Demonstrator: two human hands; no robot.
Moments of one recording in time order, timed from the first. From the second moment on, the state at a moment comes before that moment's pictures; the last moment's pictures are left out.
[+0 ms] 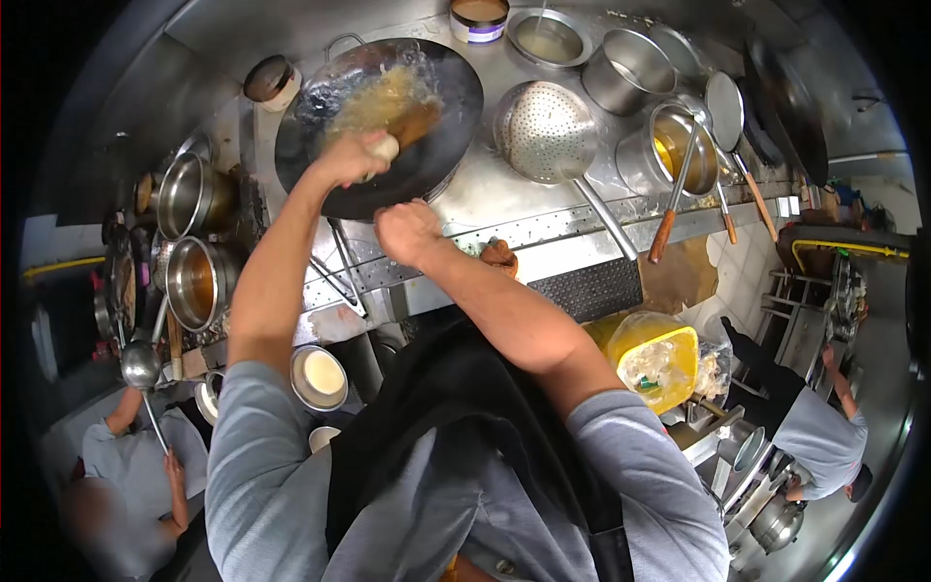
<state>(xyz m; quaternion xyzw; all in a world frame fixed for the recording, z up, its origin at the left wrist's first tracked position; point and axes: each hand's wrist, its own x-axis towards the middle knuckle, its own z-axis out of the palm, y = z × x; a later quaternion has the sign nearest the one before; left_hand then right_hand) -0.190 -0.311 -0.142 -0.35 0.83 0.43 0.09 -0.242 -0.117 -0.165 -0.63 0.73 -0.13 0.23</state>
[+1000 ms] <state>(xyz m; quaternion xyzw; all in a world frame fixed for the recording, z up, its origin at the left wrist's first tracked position) -0.205 -0.387 -0.128 -0.37 0.90 0.08 0.21 -0.246 -0.115 -0.163 -0.63 0.73 -0.11 0.25</state>
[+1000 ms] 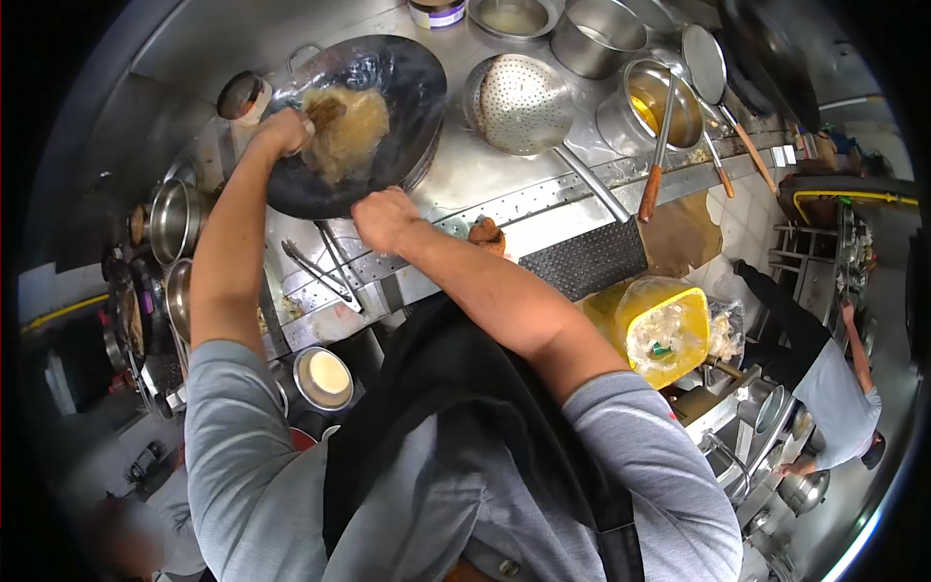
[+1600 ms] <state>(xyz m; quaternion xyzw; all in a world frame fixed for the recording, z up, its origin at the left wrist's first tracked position) -0.188 -0.366 -0.160 -0.42 0.90 0.10 0.07 -0.244 -0.112 -0.154 -0.63 0.73 -0.10 0.24</state>
